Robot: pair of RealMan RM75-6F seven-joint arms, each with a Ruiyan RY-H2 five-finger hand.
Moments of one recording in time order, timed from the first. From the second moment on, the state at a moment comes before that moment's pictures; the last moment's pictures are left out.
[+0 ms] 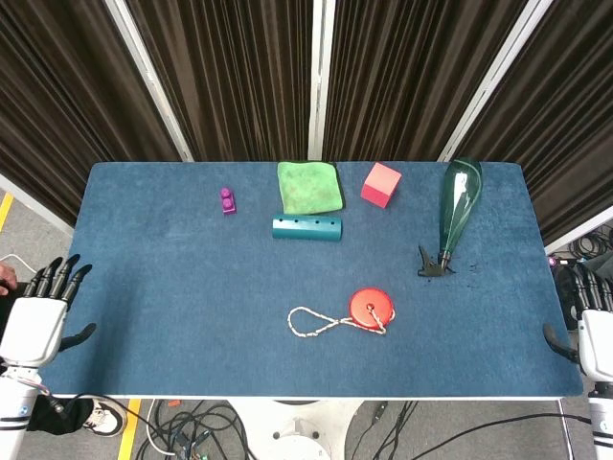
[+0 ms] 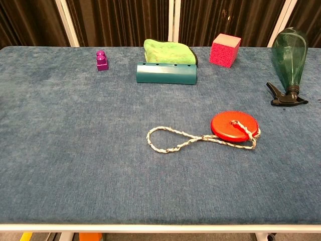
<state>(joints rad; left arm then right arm) -0.13 -1.11 -0.05 -1.67 1.53 1.50 0.21 0.05 -1.03 0.12 -1.74 -1.37 1.49 -0.07</state>
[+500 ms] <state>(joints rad) -0.20 -1.13 -0.03 -1.70 1.59 1.40 0.19 0.05 -1.01 0.13 -1.73 -1.35 1.50 -0.06</state>
